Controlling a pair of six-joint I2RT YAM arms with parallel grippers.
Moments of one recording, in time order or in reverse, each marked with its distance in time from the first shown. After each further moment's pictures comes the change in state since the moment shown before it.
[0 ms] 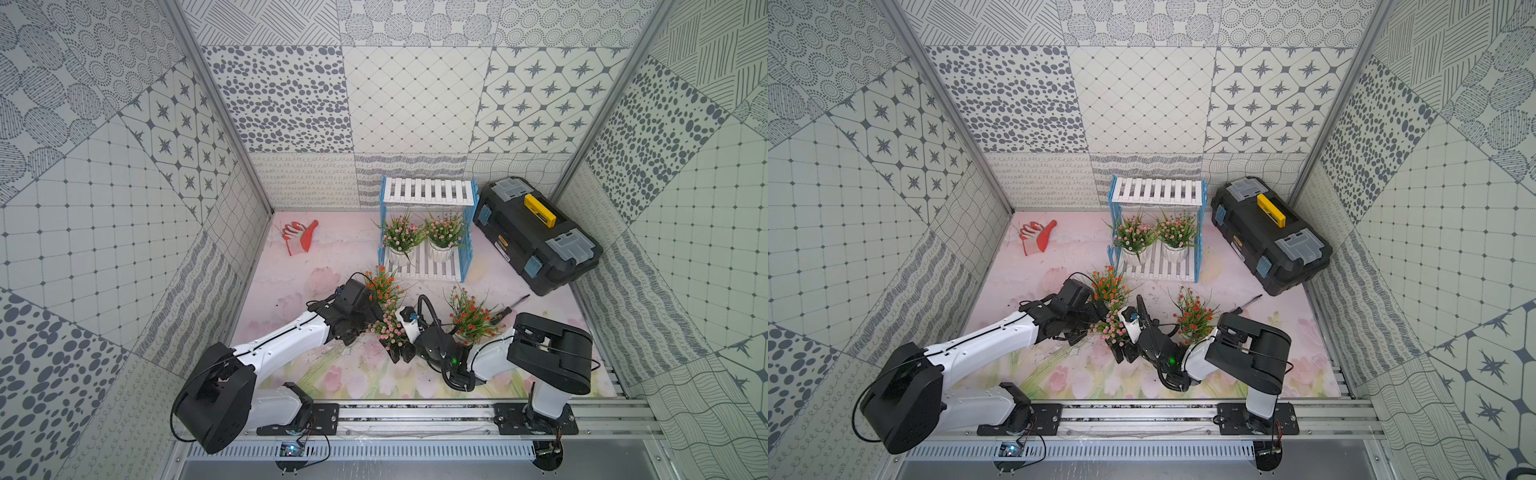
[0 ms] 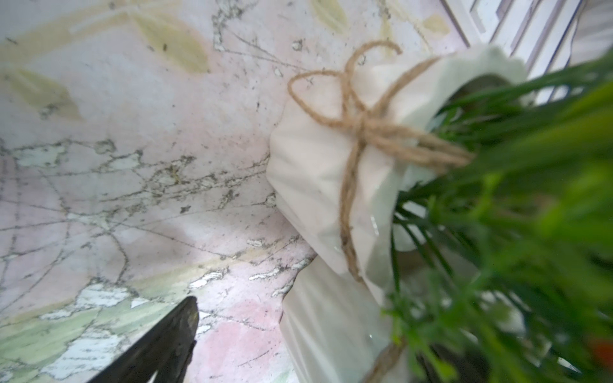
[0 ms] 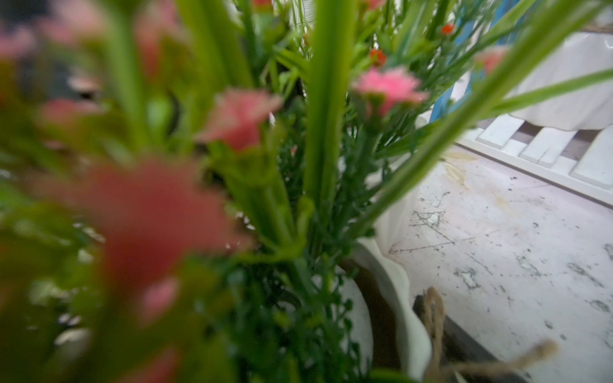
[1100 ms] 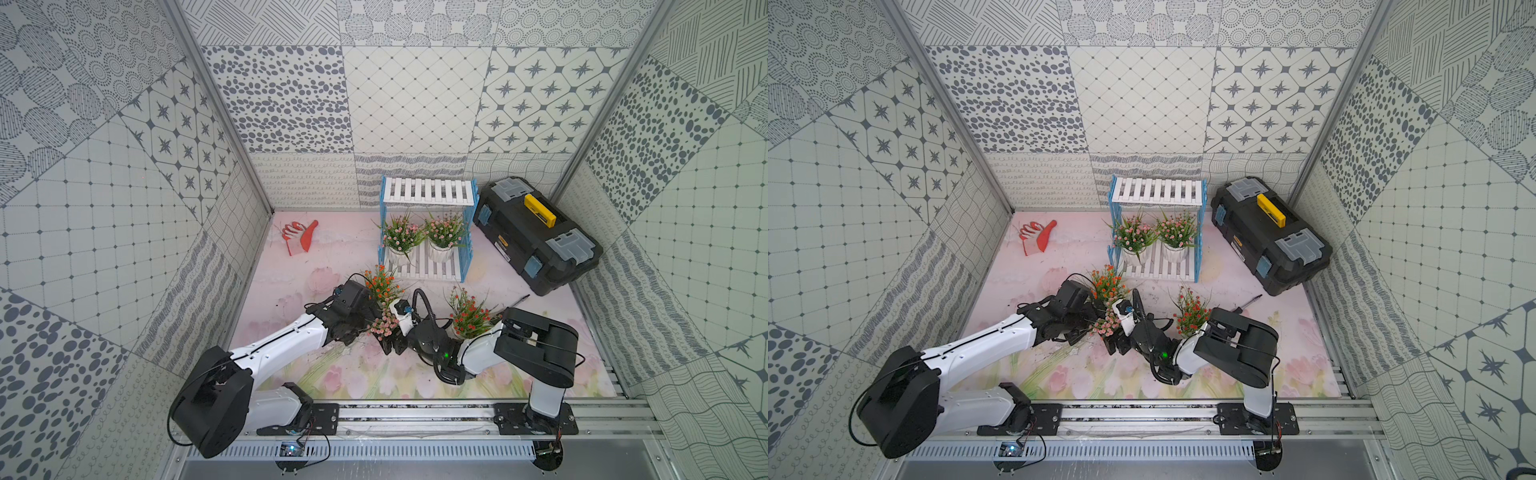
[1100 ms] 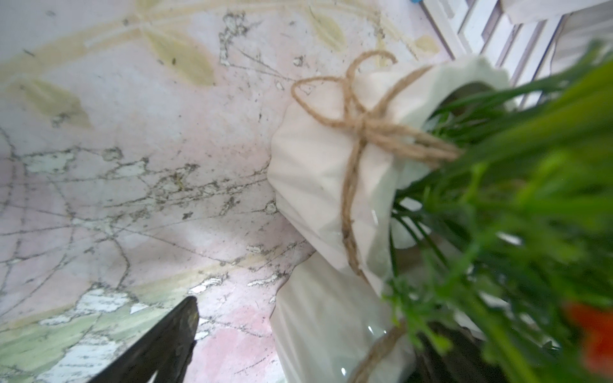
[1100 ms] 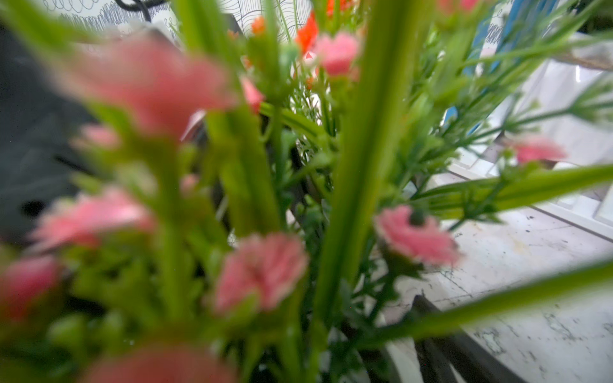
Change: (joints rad) left arm 0.000 -0.023 -0.023 0.030 -0.022 -0.021; right arm -0.021 0.084 0.094 0.045 -0.002 0.001
